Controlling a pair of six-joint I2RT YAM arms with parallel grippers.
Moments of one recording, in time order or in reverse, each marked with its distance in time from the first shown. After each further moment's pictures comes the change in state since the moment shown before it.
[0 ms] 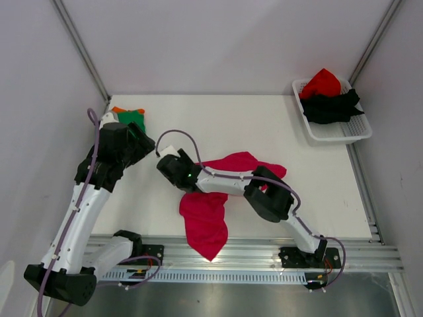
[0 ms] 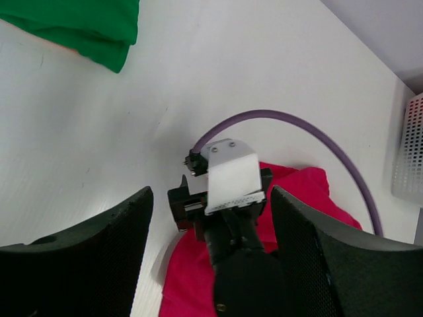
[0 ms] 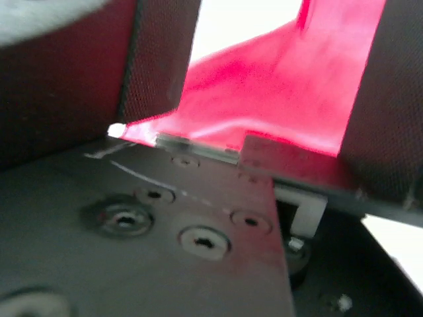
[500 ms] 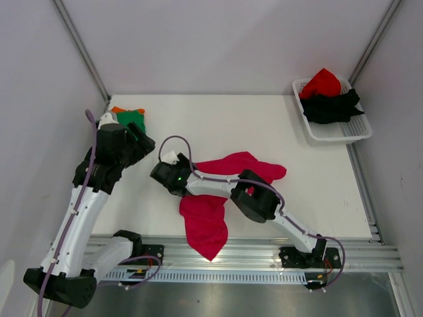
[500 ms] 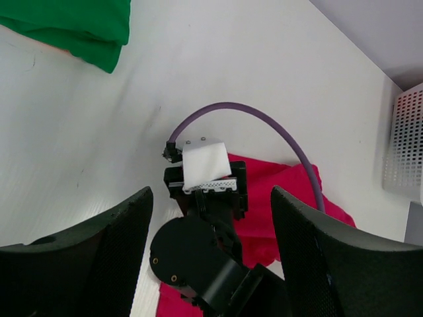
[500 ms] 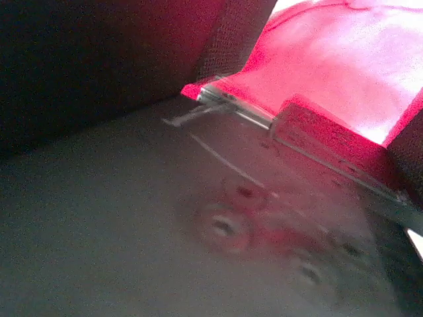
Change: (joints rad) left arm 0.010 -0.018 -0.001 -0.001 0.028 0.006; right arm 0.040 0.194 0.209 -0.244 0.316 0.006
